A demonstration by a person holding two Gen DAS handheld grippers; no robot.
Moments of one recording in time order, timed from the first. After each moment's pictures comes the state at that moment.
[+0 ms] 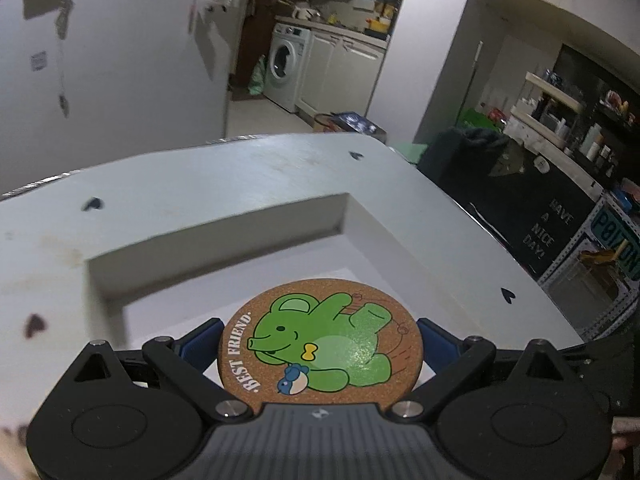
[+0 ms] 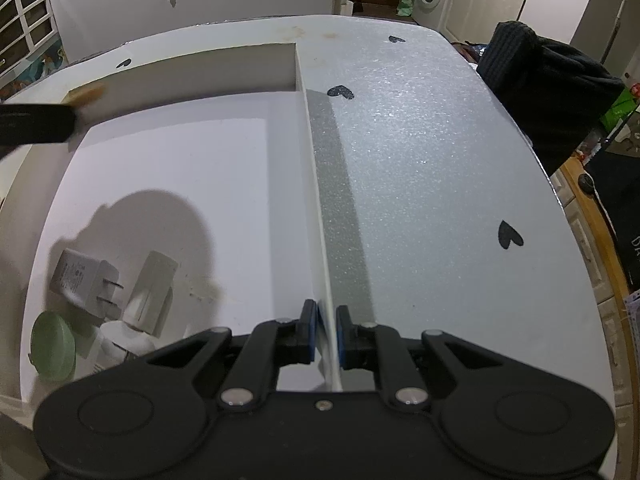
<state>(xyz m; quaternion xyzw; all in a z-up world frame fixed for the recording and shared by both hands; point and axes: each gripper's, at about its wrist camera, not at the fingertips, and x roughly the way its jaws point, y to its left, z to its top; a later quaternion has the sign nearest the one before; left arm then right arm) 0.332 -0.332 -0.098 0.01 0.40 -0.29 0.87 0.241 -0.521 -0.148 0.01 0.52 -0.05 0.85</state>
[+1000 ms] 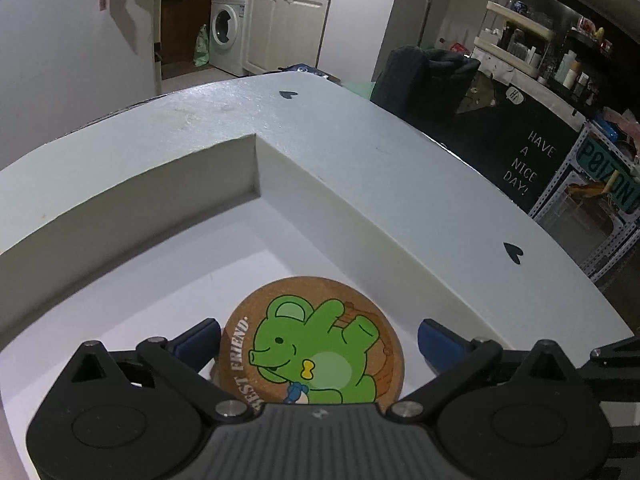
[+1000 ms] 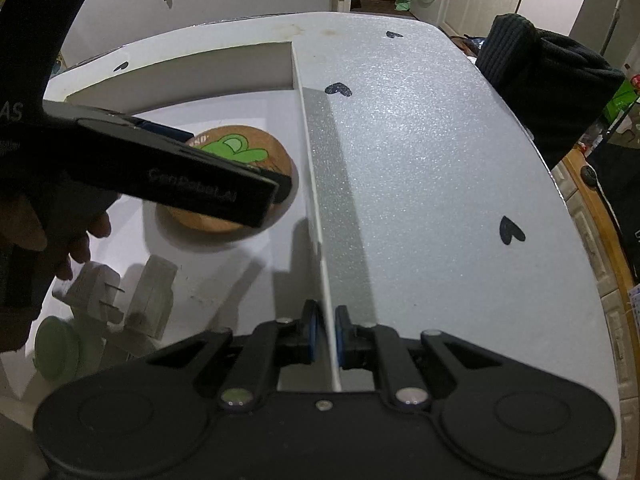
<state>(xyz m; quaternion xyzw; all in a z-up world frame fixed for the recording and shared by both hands) 0.364 -0.423 -0.157 0.08 0.43 -0.35 0.83 0.242 -0.524 -0.150 0.02 0.52 -0.05 0.85</state>
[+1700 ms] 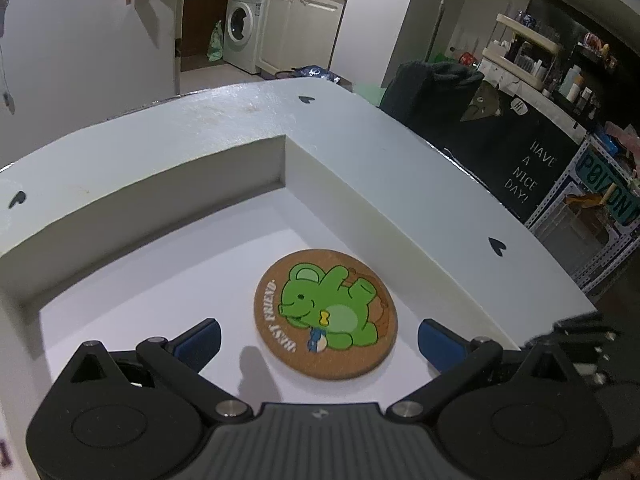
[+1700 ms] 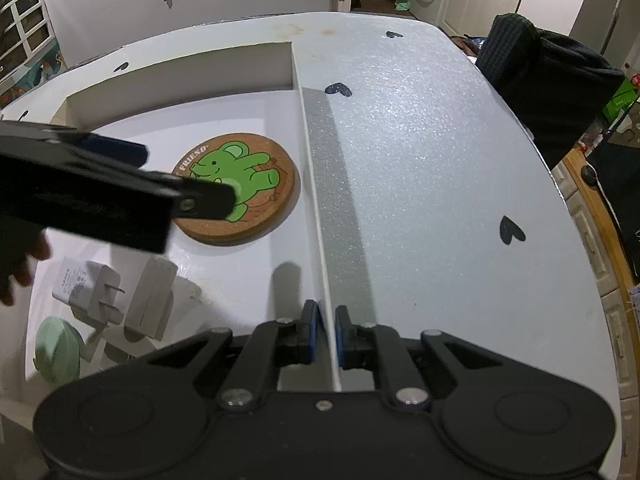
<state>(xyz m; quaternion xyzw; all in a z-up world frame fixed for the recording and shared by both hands) 0.339 -0.384 -0.131 0.06 0.44 -0.34 0.83 0.242 -0.523 -0.149 0.02 0.52 -0.05 0.85</state>
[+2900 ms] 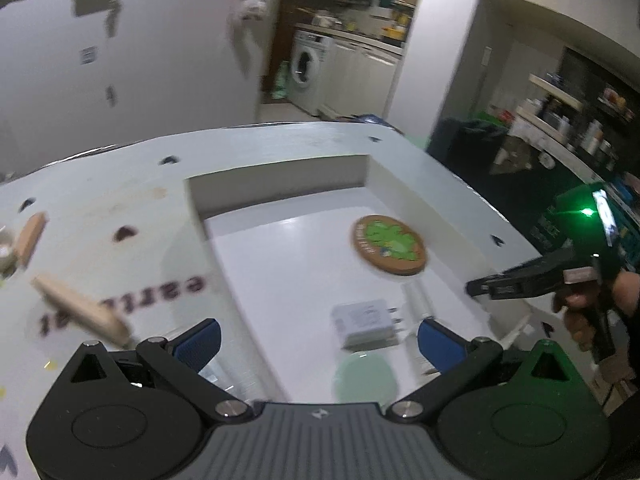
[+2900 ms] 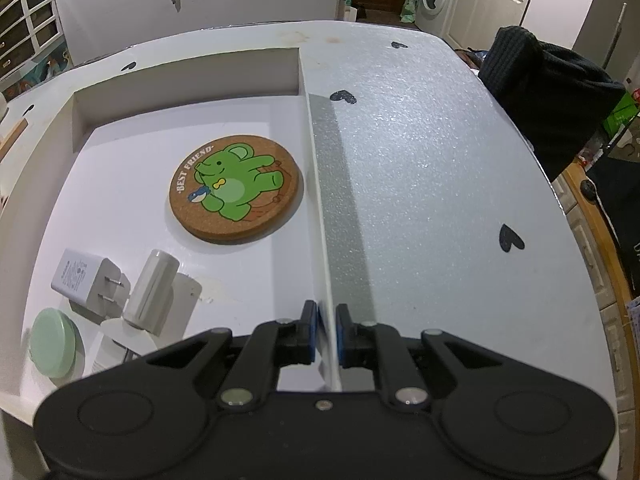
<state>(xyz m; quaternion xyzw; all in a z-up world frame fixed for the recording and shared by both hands) 0.217 -0.228 -0.084 0.01 0.39 -0.25 0.89 0.237 -0.518 -0.147 0.00 0.51 -0.04 0.86</state>
